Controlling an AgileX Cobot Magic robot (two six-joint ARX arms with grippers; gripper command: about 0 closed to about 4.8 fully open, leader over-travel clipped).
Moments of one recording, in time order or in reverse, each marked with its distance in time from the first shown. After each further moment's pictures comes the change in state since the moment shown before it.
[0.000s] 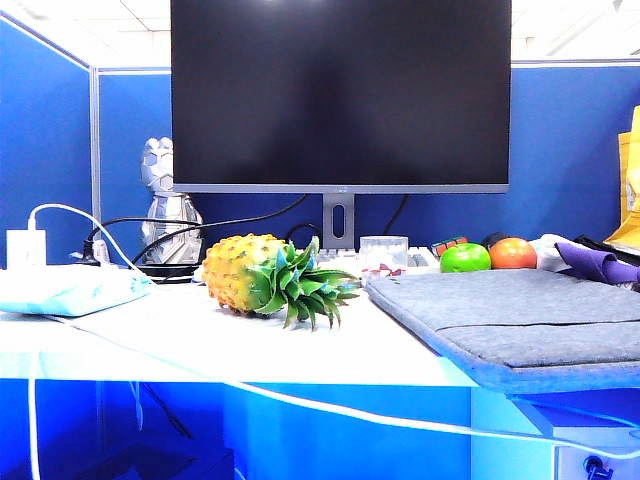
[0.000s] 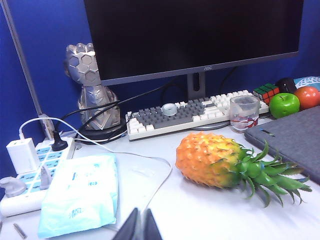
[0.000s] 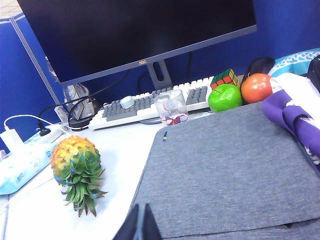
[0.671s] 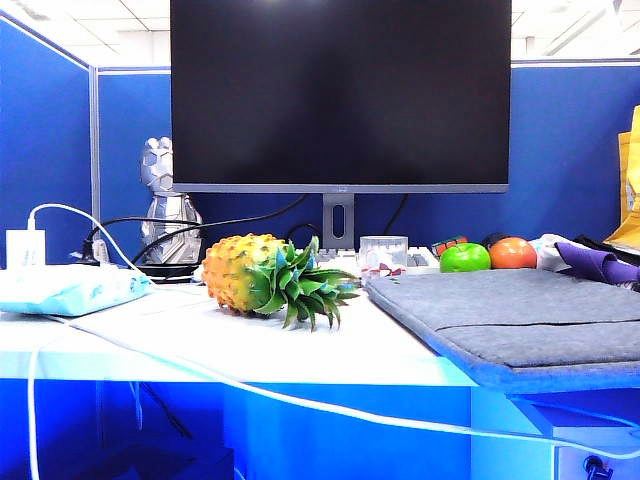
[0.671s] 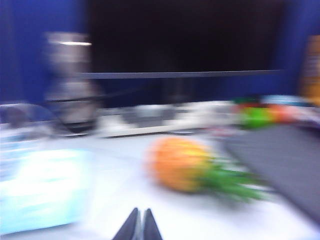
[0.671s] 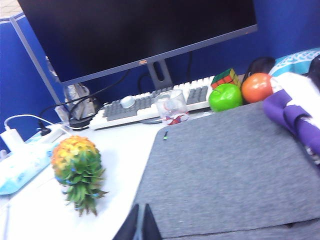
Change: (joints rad) left arm 0.001 0.000 0.000 0.001 0.098 -0.158; right arm 0.000 0.000 0.000 0.000 -0.004 0.005
